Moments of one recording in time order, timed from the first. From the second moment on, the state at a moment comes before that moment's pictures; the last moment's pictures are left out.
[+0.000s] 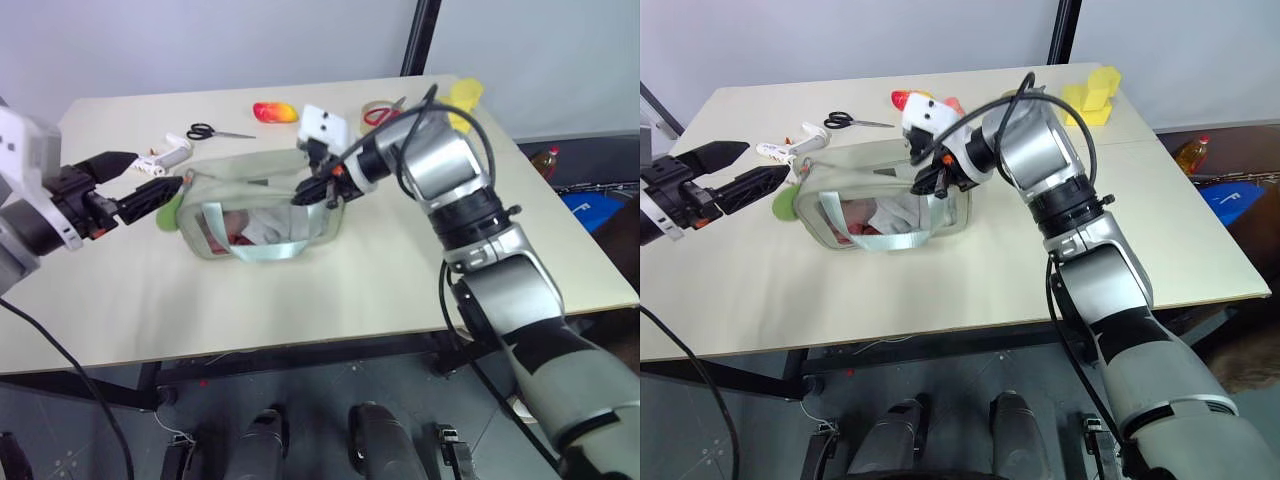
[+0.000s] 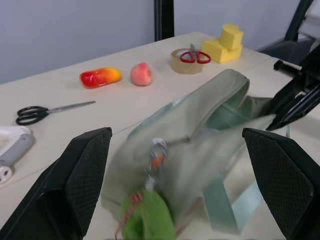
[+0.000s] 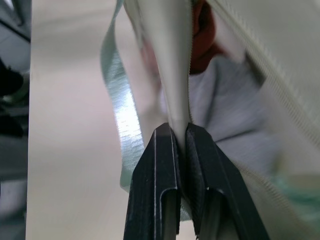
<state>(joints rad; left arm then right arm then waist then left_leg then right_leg) -0.33 0.96 0.57 -0.37 -0.97 0.91 -0.52 -1.39 -0.28 0.29 0.50 -0.12 0.83 1.35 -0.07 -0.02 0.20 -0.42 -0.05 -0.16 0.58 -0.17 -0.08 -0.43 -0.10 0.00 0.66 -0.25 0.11</state>
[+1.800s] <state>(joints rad) -0.26 1.20 0.57 0.11 -0.70 0.78 -0.98 -1.02 -0.56 0.37 -0.13 0.18 0.73 1.22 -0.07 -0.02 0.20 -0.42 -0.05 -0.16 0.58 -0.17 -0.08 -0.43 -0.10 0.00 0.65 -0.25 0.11</state>
